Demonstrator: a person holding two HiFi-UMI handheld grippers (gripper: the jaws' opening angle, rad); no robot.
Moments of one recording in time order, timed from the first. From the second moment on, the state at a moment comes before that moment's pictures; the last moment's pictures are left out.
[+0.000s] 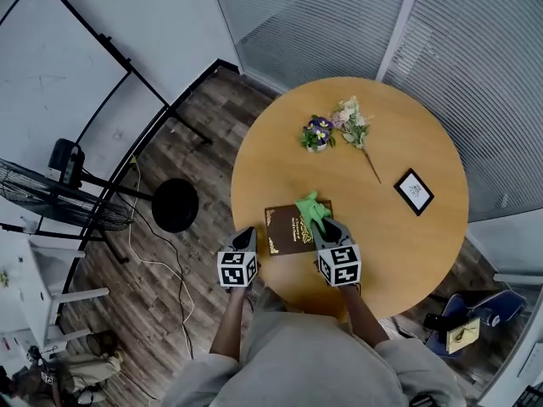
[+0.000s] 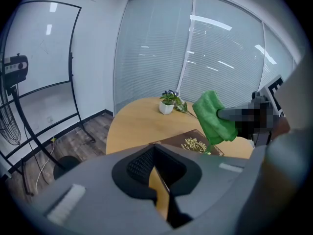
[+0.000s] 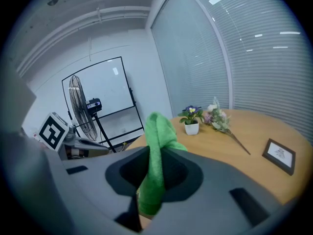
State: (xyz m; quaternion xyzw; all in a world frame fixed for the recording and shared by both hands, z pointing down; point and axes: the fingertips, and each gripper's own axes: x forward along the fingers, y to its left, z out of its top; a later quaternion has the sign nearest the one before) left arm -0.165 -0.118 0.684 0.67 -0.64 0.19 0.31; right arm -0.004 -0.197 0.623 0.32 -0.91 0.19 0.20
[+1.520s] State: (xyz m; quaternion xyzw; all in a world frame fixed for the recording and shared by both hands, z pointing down) left arm -0.254 -0.077 0.709 0.66 -0.64 0.17 0.35; right arm -0.138 -0.178 0.715 0.28 -0.88 0.23 0.31
